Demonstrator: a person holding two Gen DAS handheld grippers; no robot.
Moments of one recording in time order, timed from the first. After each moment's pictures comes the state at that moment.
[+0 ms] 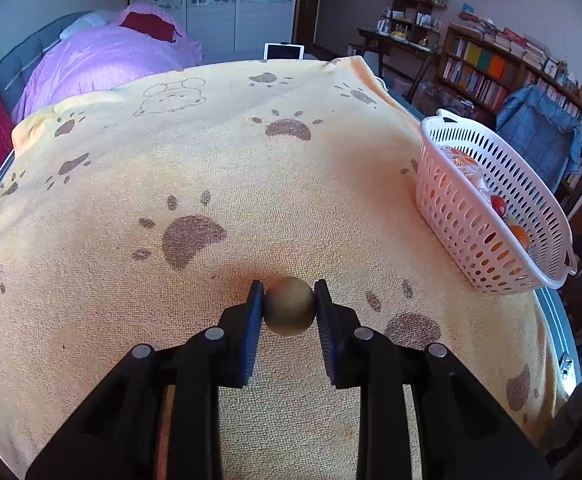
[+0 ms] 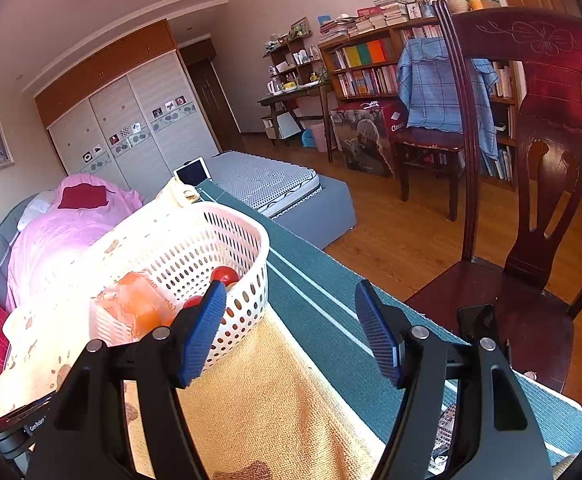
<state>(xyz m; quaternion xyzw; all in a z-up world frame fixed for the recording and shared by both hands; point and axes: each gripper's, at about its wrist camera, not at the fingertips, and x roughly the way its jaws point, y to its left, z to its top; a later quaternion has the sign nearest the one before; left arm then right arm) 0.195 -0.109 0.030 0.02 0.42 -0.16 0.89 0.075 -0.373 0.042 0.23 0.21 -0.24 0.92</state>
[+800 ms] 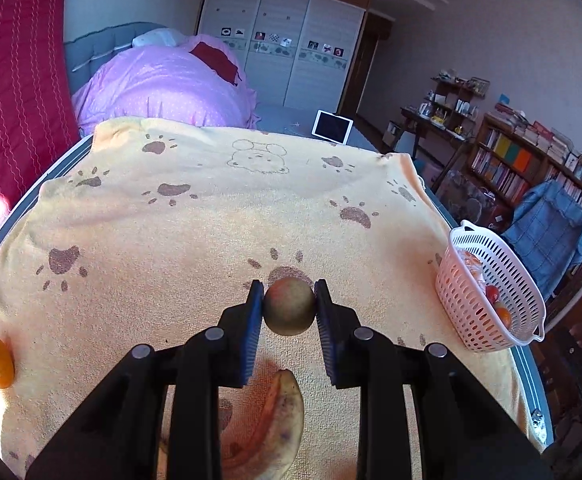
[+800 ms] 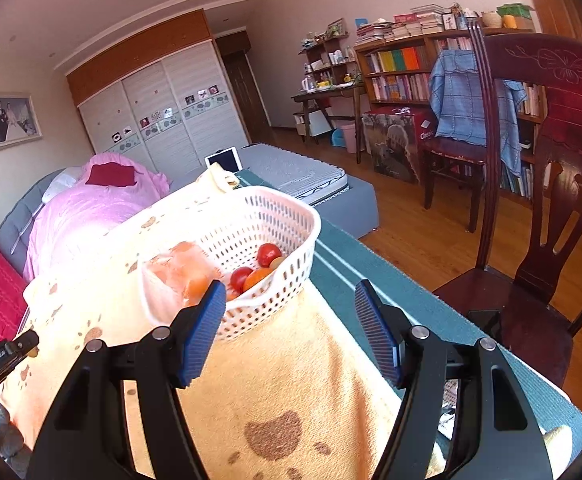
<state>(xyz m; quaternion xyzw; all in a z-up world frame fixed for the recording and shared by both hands) 0.156 -0.030 0.077 -0.08 0.32 -0.10 0.94 0.050 -0.333 0.060 0.19 0.24 -0.14 0.94</state>
